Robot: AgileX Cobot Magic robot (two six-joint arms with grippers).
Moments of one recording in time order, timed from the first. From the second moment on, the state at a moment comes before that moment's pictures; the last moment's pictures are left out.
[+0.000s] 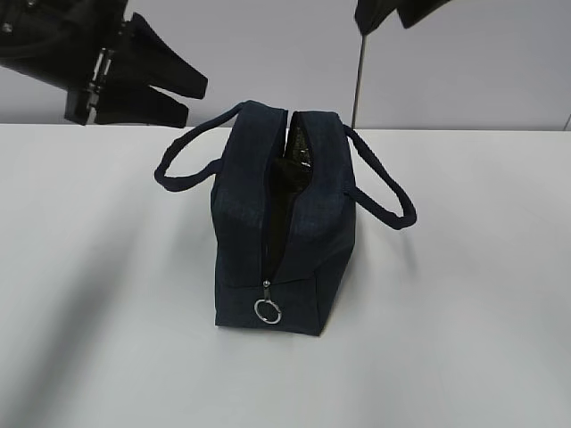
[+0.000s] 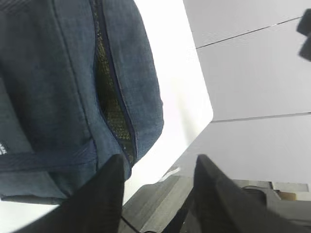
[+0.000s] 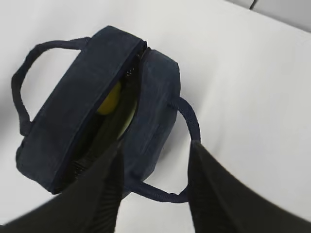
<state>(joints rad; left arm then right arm) -0.16 1.73 -1.36 -1.15 1.19 0.49 0.45 1.72 -1.92 -0.03 1.25 0.10</state>
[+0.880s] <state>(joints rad) -0.29 1.44 -1.36 -0.42 1.23 0.15 0.45 1.16 -1.38 -0.01 1.06 0.05</state>
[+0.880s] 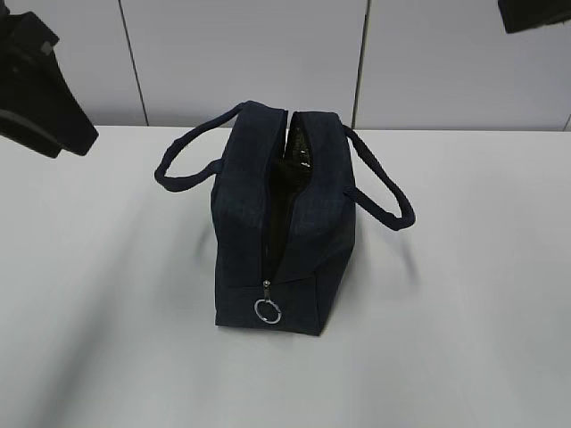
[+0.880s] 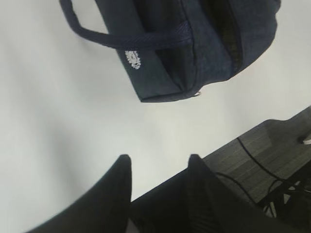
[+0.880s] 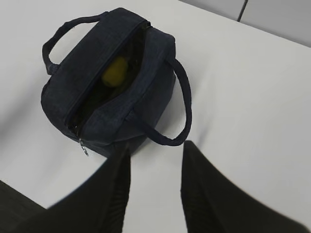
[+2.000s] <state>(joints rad) -0.61 1.08 -1.09 -0.22 1.25 -0.13 0.45 0.77 -0.82 0.04 0.75 0.03</state>
